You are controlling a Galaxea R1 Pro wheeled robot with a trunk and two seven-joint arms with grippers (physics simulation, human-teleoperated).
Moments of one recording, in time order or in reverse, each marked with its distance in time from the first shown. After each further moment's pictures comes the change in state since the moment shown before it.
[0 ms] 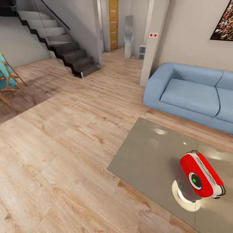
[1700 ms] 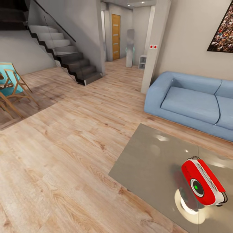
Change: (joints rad) left arm 0.151 -0.016 0.002 0.003 0.007 0.066 0.201; right arm 0.003 0.119 0.002 0.074 0.037 0.008 -0.225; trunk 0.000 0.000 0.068
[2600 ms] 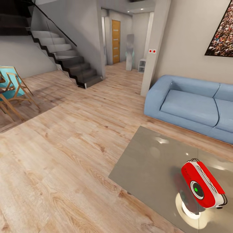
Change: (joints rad) left arm 0.017 -0.007 0.004 -0.005 0.001 -0.130 0.000; right arm 0.000 -0.005 -0.002 0.038 -0.002 0.000 0.000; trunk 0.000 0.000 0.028
